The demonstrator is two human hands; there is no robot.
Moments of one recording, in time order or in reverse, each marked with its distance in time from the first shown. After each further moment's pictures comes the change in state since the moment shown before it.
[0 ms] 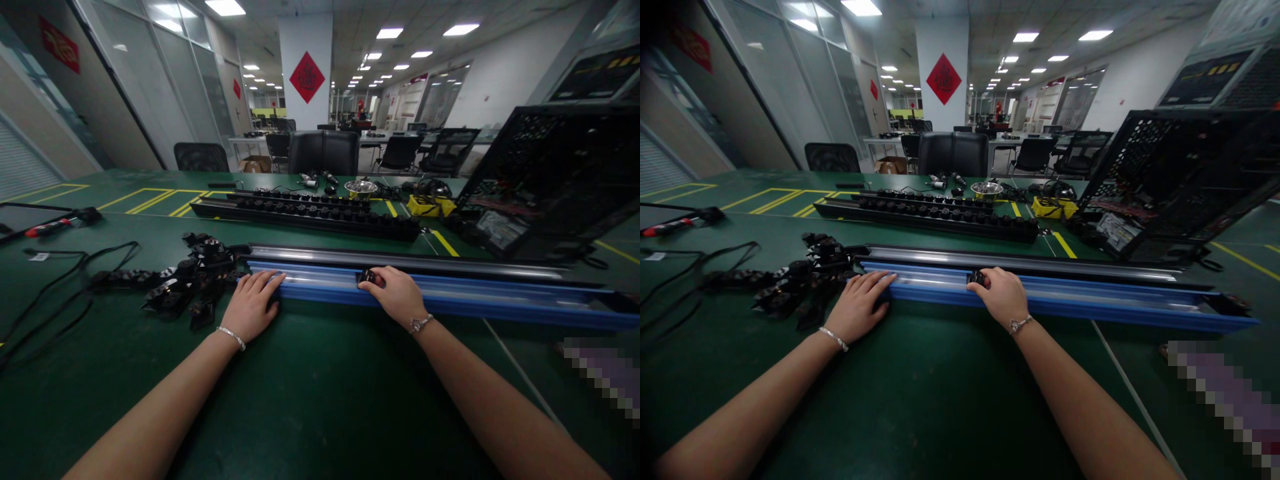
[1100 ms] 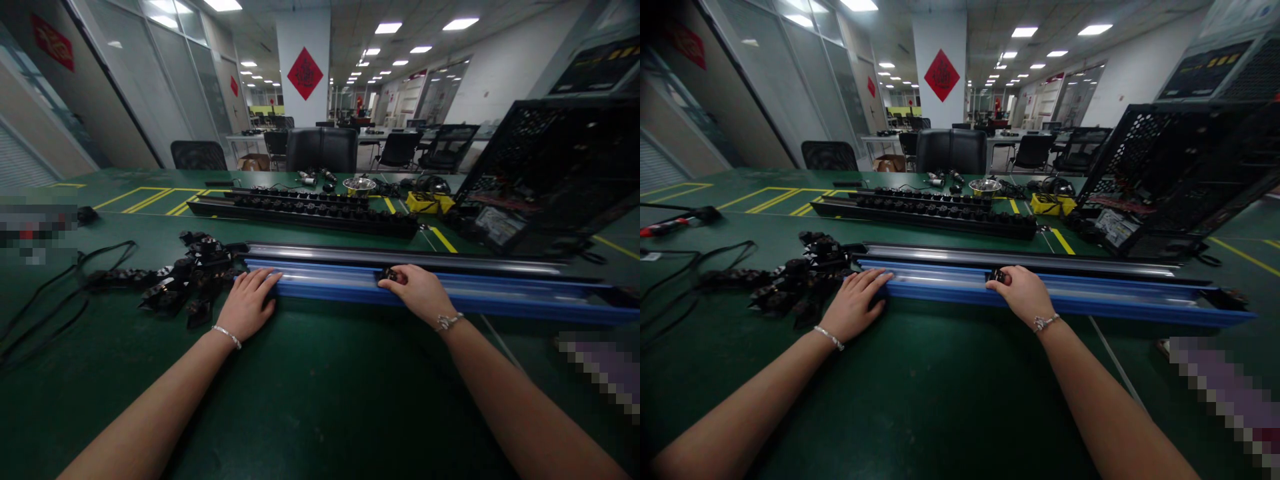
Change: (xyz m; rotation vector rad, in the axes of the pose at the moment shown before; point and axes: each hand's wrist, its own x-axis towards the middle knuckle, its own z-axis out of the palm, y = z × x) left_hand -0.002 -0.004 0.003 -0.055 0.006 -0.003; right_hand -0.005 0.031 -0.025 0.012 -0.058 0.092
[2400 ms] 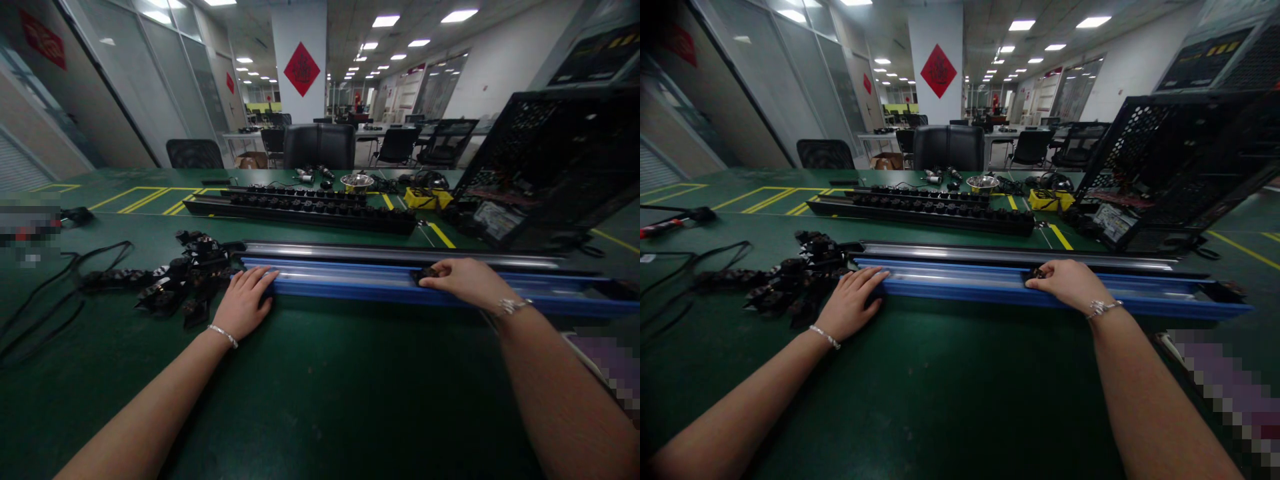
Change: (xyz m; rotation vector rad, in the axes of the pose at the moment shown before) left_hand 0.000 -0.001 0.000 0.026 -0.005 0.009; right_hand 0.011 0.059 -0.052 -0.166 -0.215 0.204
